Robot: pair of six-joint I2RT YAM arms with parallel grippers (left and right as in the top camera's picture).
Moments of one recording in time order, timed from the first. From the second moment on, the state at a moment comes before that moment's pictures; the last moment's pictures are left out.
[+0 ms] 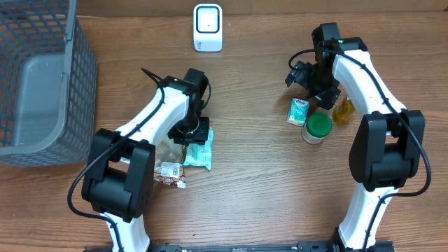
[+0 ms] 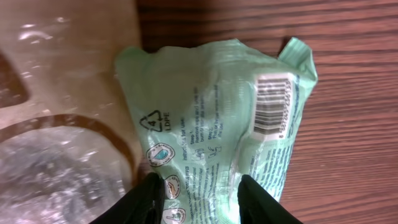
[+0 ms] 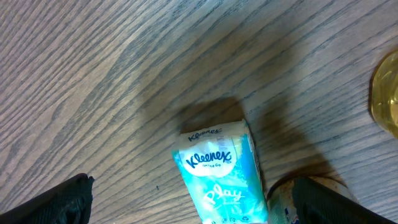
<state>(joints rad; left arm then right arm) -0.37 1.97 1.37 -1.07 0.09 -0.29 0.09 2.11 1.73 -1.07 -0.08 0.69</state>
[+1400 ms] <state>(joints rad) -0.43 1.96 1.38 -1.09 0.20 -0.07 0.09 2.11 1.73 -1.07 -0.08 0.69</state>
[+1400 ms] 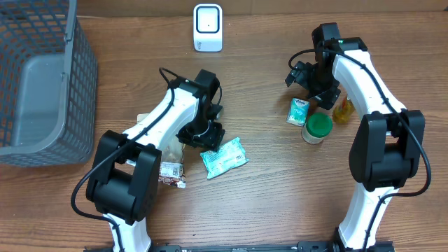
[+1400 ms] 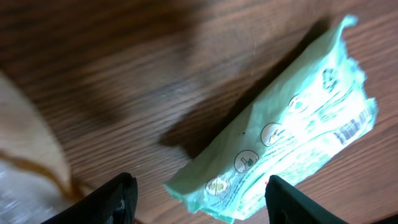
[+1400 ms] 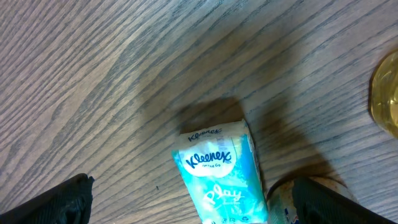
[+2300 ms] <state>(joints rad) -0.42 1.95 1.20 -0.90 0.43 0.03 0.09 2.11 1.73 -1.07 -0.08 0.69</state>
